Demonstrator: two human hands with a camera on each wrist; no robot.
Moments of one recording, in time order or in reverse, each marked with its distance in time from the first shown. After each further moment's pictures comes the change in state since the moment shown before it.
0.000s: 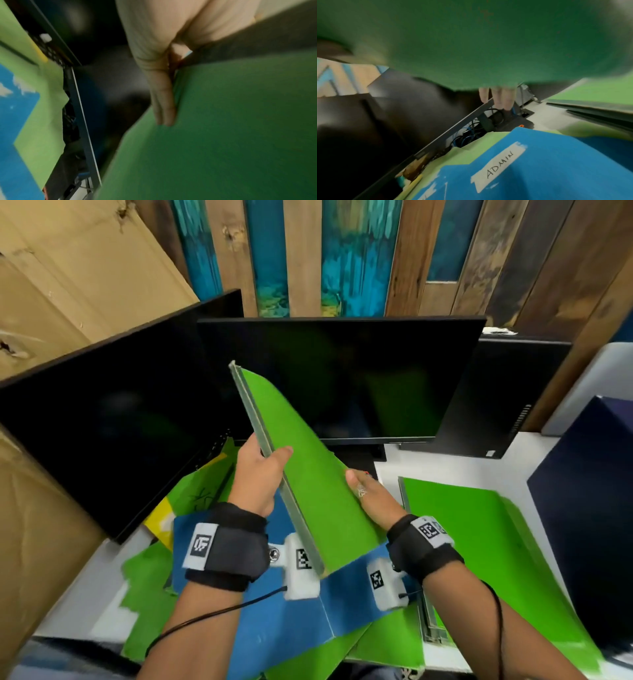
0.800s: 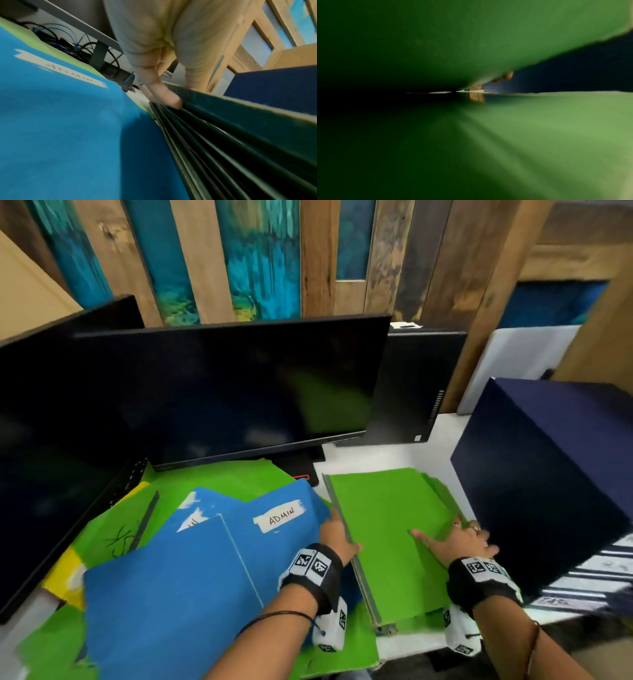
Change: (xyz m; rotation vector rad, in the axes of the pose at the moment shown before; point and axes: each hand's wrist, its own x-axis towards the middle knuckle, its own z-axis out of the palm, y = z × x) left_hand -0.030 -0.174 0.168 0.874 -0.677 -0.163; right_hand -0.093 0.157 -0.140 -0.839 0.468 0.902
